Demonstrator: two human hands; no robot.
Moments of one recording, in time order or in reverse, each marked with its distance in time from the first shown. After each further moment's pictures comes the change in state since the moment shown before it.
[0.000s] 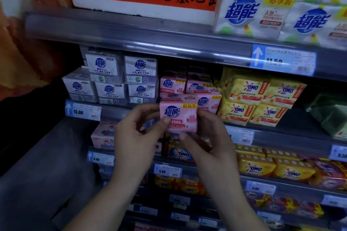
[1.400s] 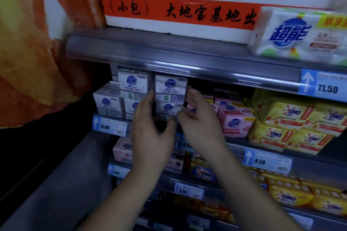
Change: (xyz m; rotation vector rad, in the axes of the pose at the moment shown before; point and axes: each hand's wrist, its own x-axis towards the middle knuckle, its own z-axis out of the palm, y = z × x) left_hand 0.052 0.001 -0.020 0.354 0.158 0.054; right_hand 0.108 -0.009 0.085 -0.154 -0.195 -0.050
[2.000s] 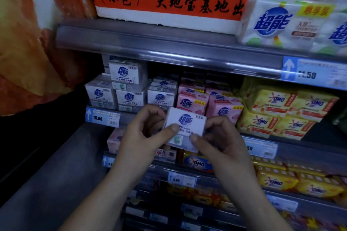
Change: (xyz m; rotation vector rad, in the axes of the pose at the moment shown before) left_hand -0.025 0.002 -0.026 -0.407 -0.413 -0.130; right_hand -0.094 0.005 -0.053 0.148 0.032 0.102
